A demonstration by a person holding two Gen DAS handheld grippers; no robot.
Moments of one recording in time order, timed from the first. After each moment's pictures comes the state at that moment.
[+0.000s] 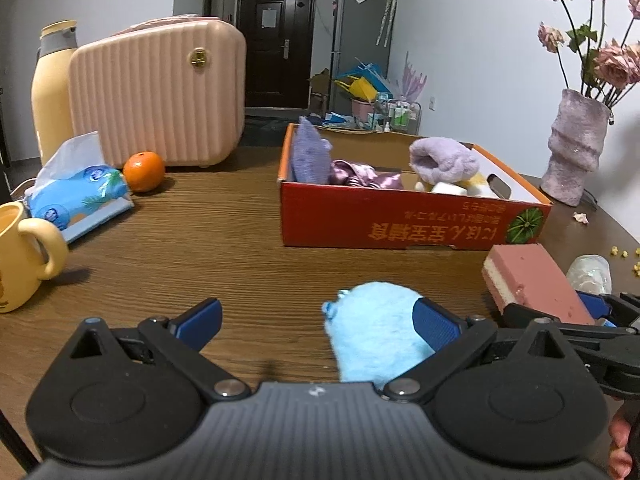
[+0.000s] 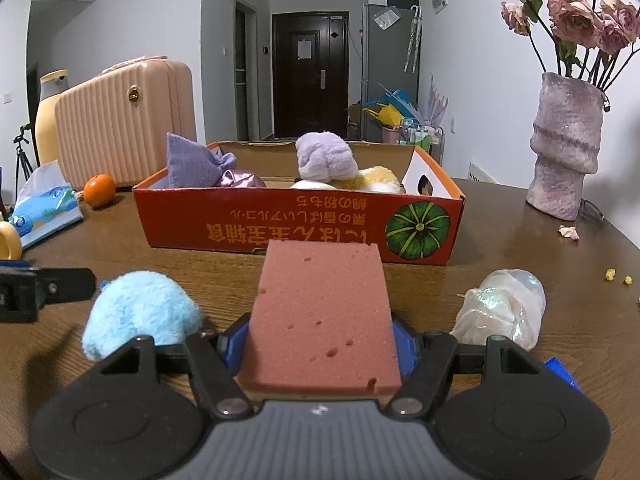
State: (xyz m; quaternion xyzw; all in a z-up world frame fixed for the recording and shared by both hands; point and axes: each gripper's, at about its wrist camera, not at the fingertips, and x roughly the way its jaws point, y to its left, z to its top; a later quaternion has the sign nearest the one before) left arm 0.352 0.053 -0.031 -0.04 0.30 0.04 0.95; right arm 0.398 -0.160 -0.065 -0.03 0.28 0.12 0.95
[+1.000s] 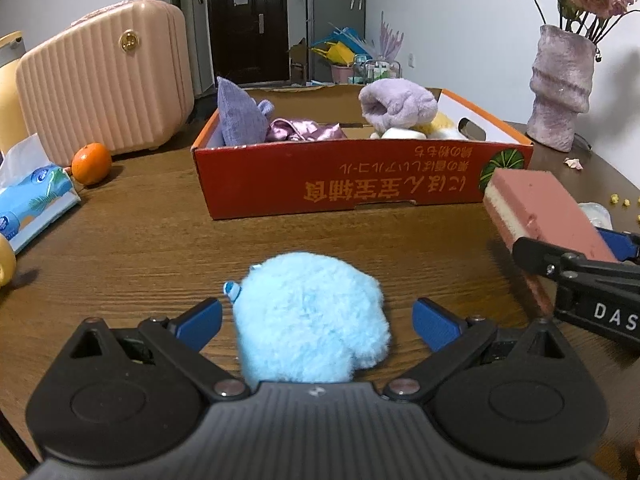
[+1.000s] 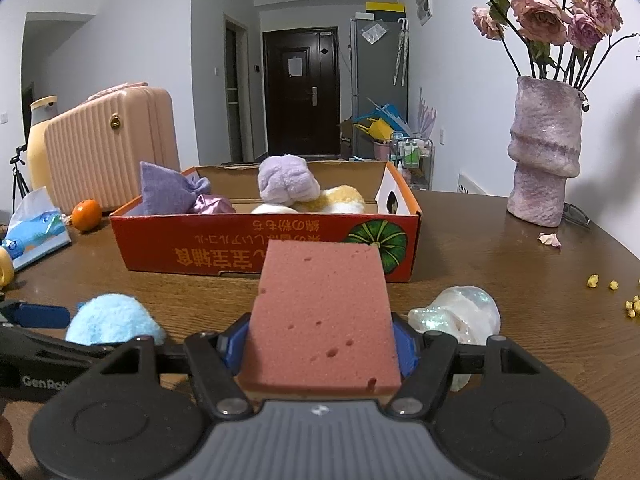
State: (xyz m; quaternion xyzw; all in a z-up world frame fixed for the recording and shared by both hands) left arm 0.386 -0.006 -0.057 0.00 0.35 0.03 0.94; right arm 0.405 -0.197 -0.059 -0.01 0.26 0.12 0.96
